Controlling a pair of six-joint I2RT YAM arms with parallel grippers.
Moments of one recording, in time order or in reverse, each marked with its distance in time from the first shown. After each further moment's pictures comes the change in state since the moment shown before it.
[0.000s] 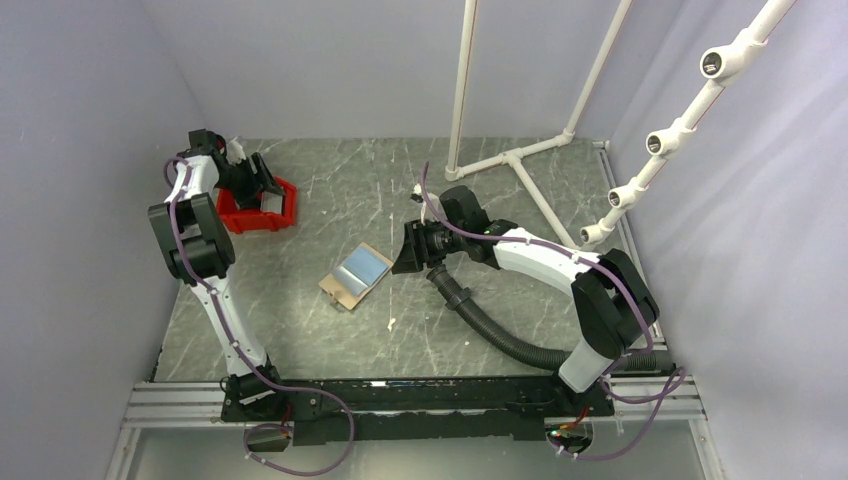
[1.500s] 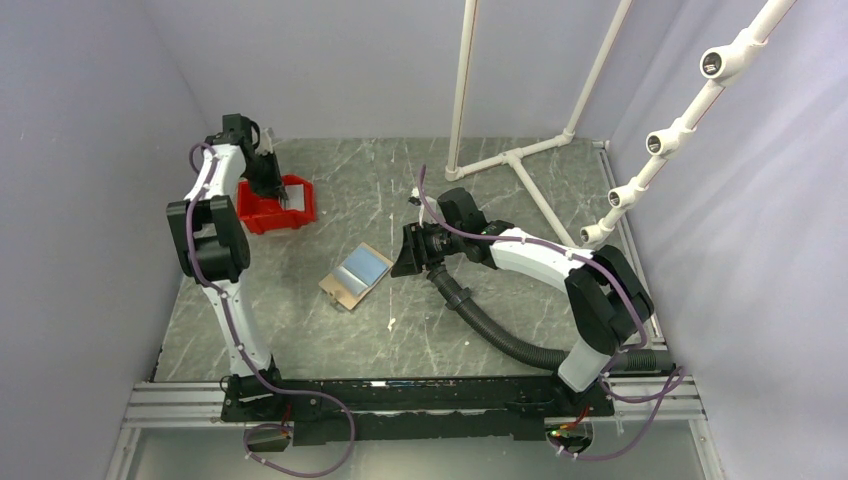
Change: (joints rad) left arm -0.148 -0.076 0.010 -0.077 -0.258 0.055; right arm 0.000 0.032 -0.003 0.012 -0.031 0.008
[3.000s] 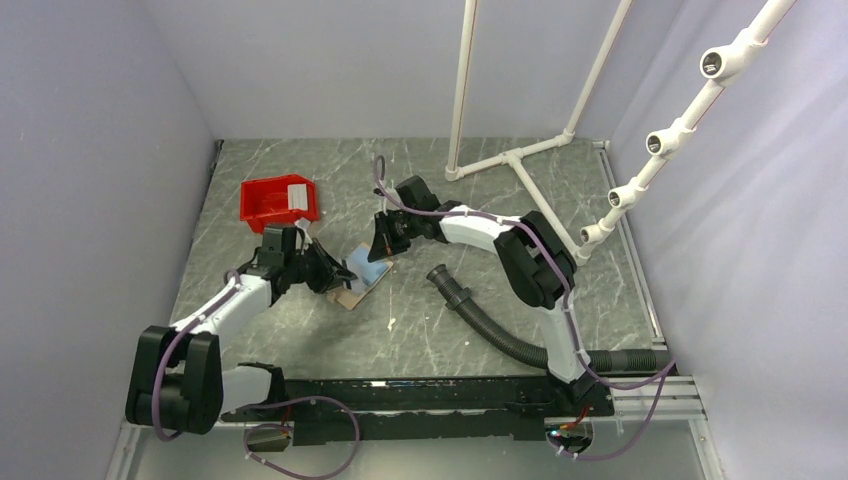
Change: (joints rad) left arm -0.332 -0.969 -1.305 0.621 0.237 -0.800; right arm 0.032 0.464 0.436 -0.051 0.022 0.002
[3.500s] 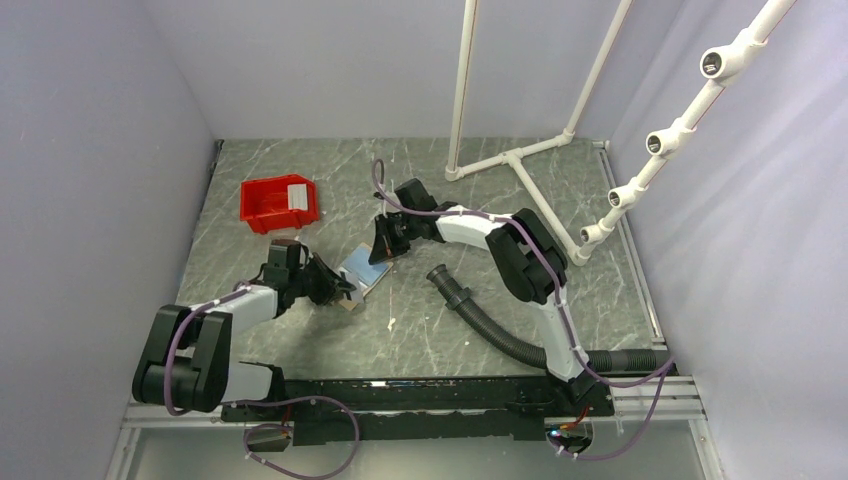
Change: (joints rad) left arm 0.000 0.114 -0.169 0.303 -0.055 -0.027; right arm -0.013 0.091 0.054 -0.015 -0.024 -0.004
